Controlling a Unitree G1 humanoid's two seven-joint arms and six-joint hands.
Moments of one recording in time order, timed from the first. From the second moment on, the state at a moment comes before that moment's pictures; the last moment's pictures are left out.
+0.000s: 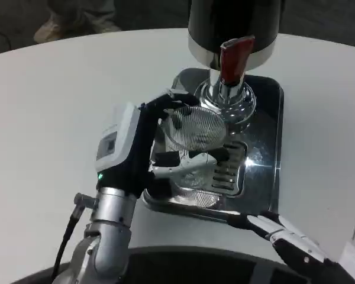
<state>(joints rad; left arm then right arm) -0.55 0.21 -0.18 0.49 0.56 -0.41 0.44 0.75 -0.32 -0.11 -1.03 -0.27 -0.16 0.42</state>
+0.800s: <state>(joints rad) -0.65 0.19 -0.22 0.64 0.59 -0.43 0.53 0.75 -0.32 -0.10 -1.03 -0.26 -0.17 0.42</state>
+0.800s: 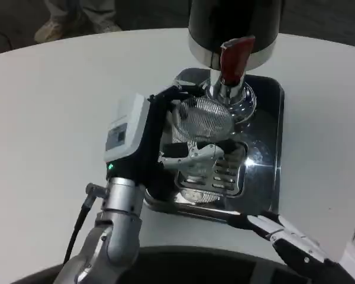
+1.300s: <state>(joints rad) -0.67 0.19 -0.23 0.66 0.55 -0.44 0.51 0.74 -0.32 -0.09 -1.03 -0.26 -0.17 0.42</state>
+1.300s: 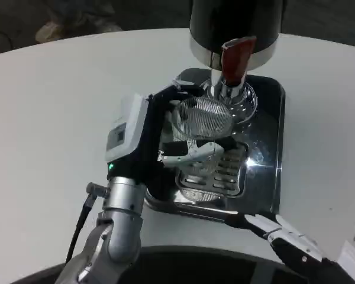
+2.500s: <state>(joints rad) -0.68 0.18 -0.26 0.67 0.56 -0.46 0.50 0.76 -0.31 -0.10 -1.03 -0.25 -0.17 0.40</state>
